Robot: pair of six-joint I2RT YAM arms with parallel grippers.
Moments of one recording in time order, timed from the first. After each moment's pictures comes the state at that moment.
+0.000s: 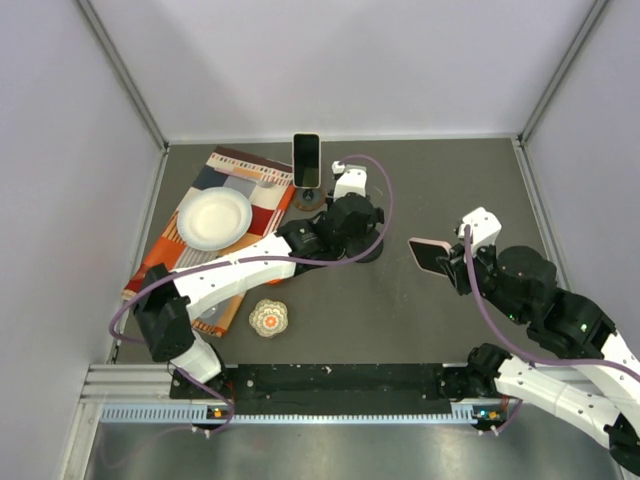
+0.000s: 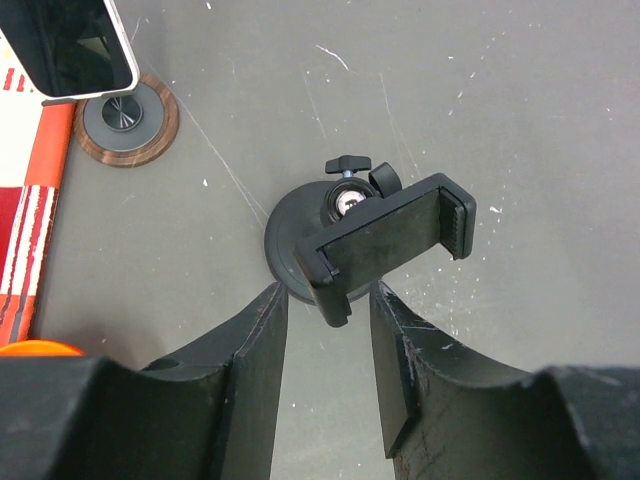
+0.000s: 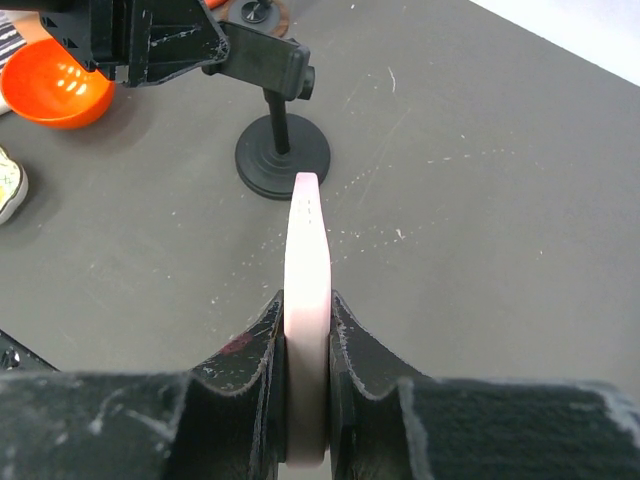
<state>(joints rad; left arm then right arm) -1.00 1.59 1.37 -0.36 -0.59 -0.49 0.83 0.57 0.99 -0.79 0.31 0.02</state>
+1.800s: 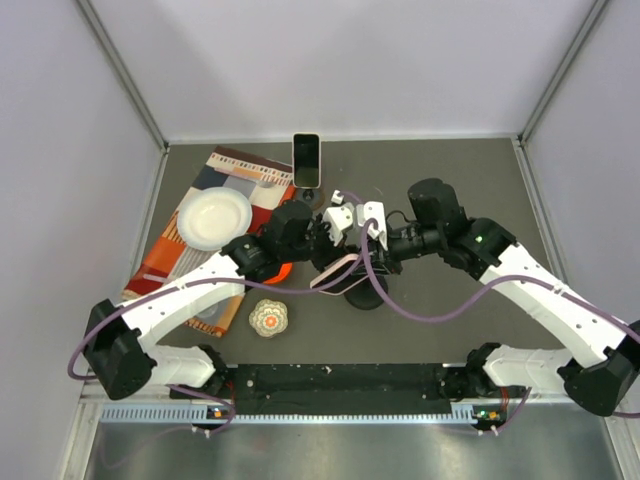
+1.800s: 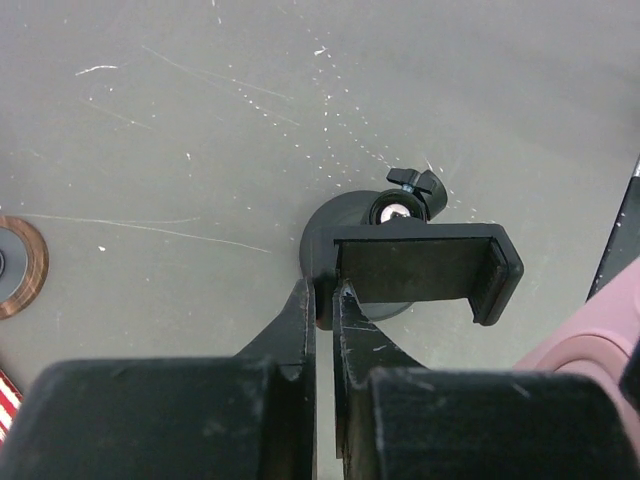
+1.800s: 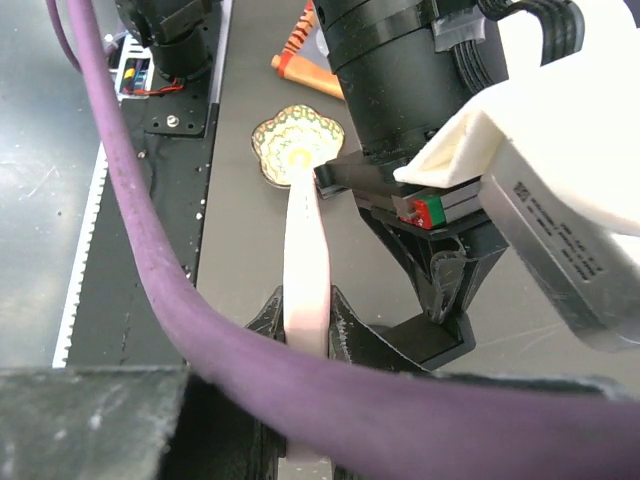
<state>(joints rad) -0.82 1.28 1.03 -0.24 0.25 0.14 0.75 1.15 1.20 -0.63 -0.73 -0.48</state>
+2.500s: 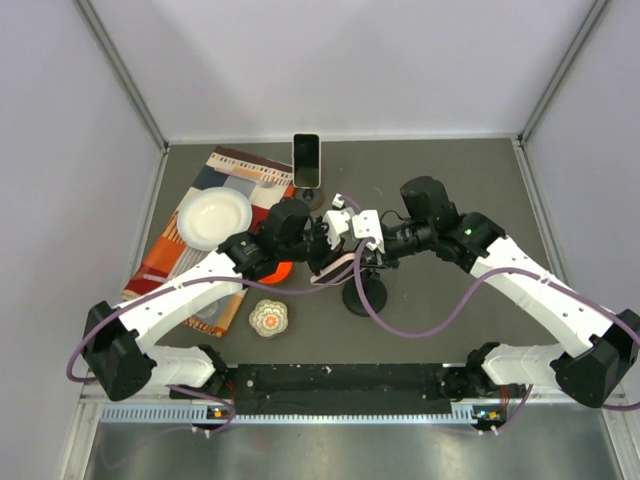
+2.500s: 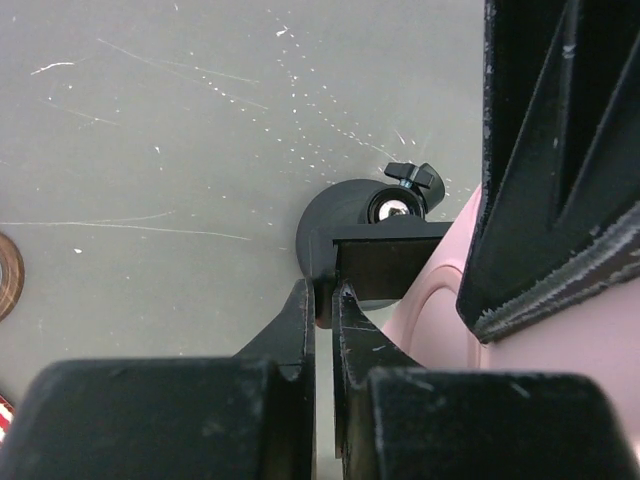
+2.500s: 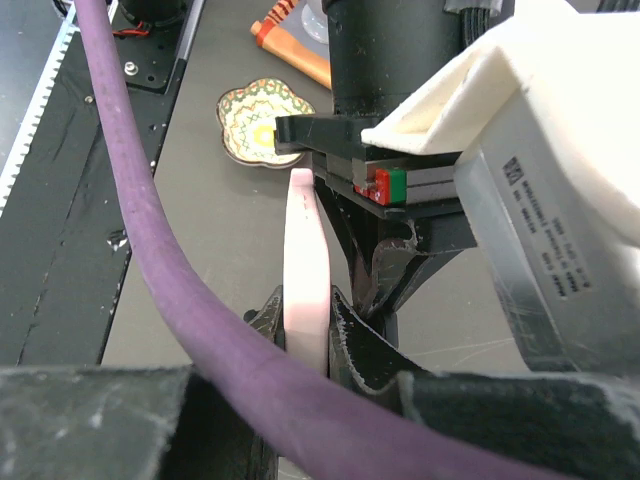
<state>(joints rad) -0.81 1.27 1.05 -0.32 0.35 0.21 0.71 1.22 1.20 -0.64 -0.79 -0.74</state>
